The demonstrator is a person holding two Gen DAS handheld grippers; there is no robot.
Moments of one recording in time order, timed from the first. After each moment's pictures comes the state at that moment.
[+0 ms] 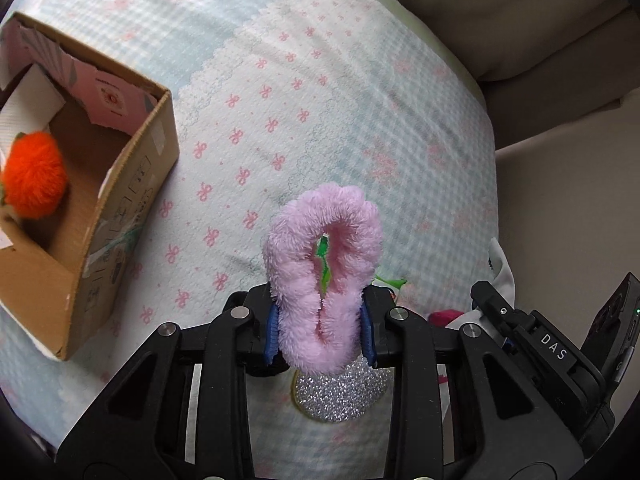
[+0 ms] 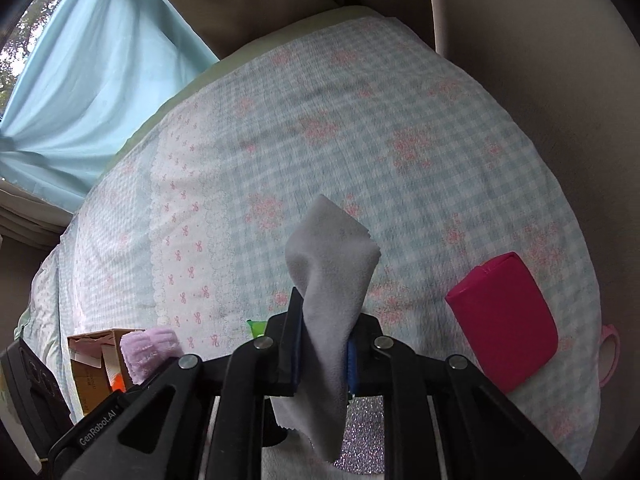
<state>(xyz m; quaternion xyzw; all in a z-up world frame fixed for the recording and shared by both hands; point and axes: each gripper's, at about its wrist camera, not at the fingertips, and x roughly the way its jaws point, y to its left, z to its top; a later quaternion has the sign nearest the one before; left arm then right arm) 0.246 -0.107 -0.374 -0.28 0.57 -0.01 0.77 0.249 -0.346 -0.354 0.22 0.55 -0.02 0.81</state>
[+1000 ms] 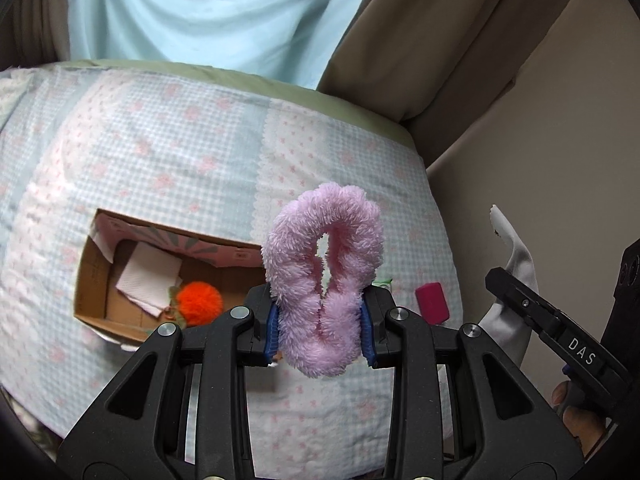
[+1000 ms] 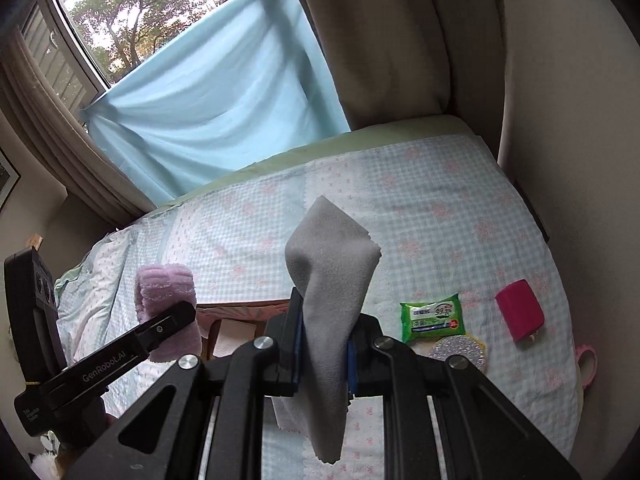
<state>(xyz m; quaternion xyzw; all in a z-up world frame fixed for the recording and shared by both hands) 0.183 0.055 -0.146 -0.15 0.49 -0.12 0.85 0.145 -0.185 -0.132 0.17 0.44 0.06 0.88</state>
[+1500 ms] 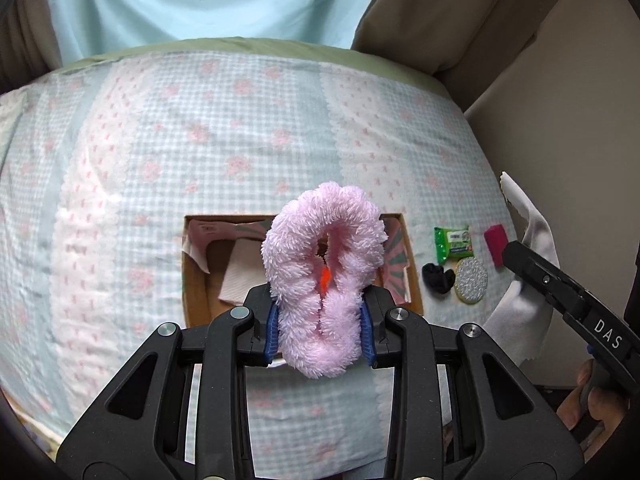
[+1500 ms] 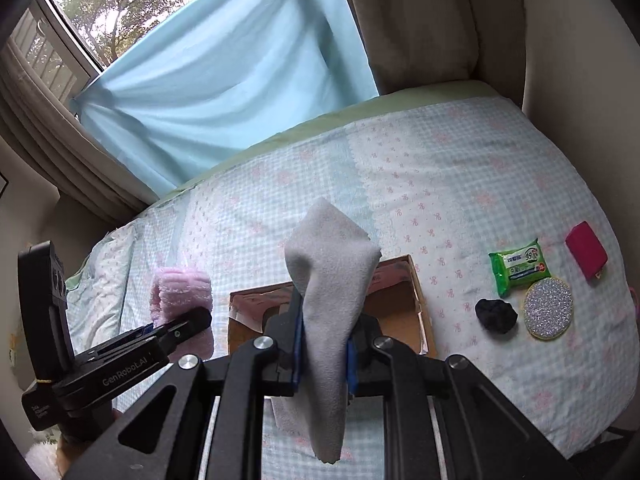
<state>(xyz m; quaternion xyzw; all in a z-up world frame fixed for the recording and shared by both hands) 0.219 0.205 -0.199 -0.06 0.56 -0.15 0.82 0.165 -0.017 -0.167 0.20 0.47 0.03 0.86</state>
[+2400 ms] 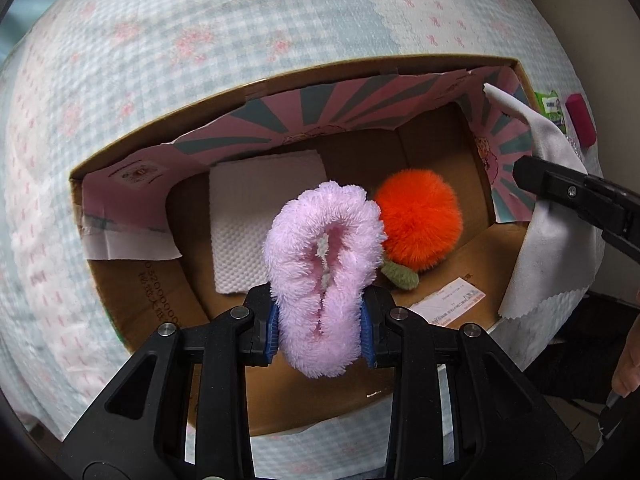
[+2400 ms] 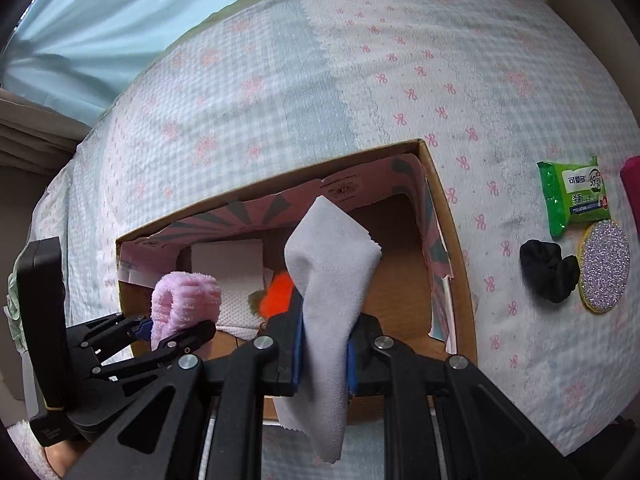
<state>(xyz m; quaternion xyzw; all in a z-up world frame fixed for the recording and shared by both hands) 0.275 0.165 -0.405 0.09 0.70 -0.19 0.68 0.242 -0.014 -0.358 0.20 0.64 0.01 0.75</state>
